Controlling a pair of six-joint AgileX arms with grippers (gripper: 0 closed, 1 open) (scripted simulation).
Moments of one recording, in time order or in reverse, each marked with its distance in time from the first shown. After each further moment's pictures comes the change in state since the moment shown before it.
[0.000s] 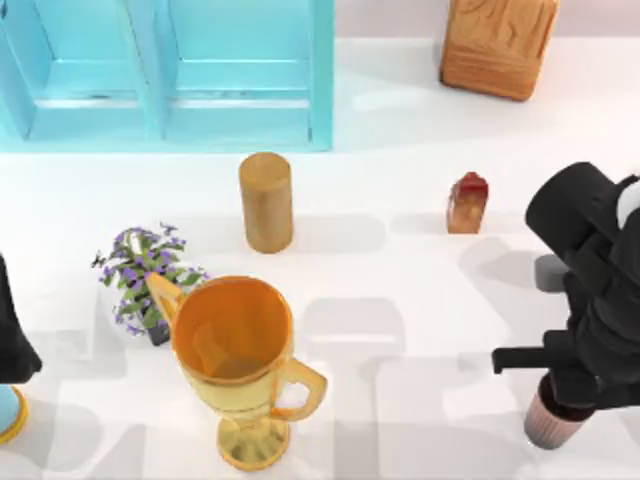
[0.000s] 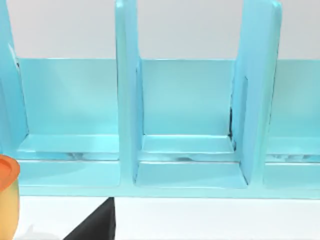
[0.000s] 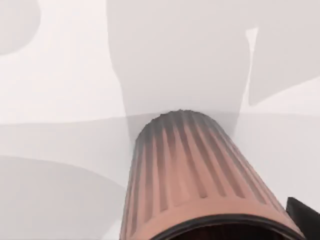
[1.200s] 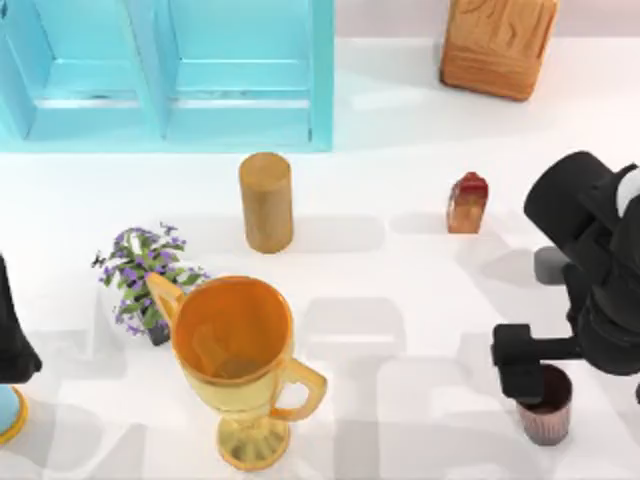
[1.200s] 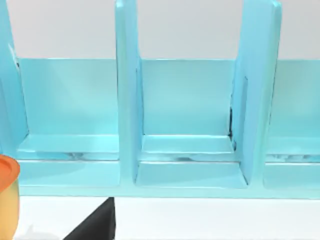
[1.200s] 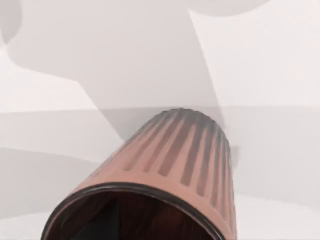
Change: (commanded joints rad) left arm 0.000 0.000 0.000 0.000 0.000 0.000; right arm 0.000 -0.006 0.037 -0.040 0.000 0.001
